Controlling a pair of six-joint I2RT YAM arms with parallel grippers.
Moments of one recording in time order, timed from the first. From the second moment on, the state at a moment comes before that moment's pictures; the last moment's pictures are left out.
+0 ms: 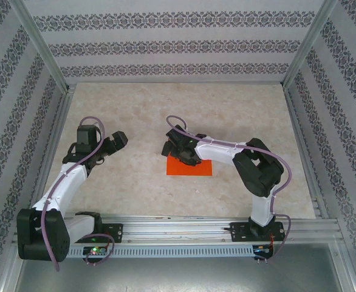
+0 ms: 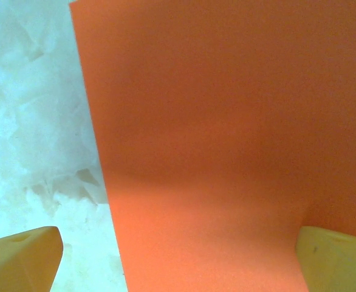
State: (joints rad) left arm 0.00 1.13 0.68 -0.31 0.25 -0.58; right arm 0.77 1.88 1.21 -0.43 0.07 1.03
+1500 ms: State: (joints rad) left arm -0.45 1.84 0.88 -0.05 0.59 -0.85; right arm 0.45 1.95 1.28 -0.58 -0.02 0.49
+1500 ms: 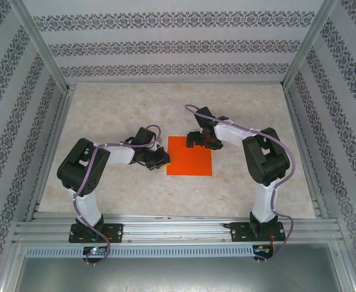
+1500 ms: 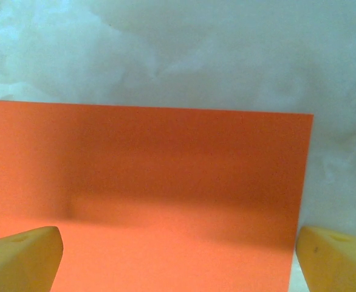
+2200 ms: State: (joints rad) left arm -0.46 1.85 0.91 -0.08 0.58 -0.85; right arm 0.49 1.95 1.28 -0.58 -0.01 0.49
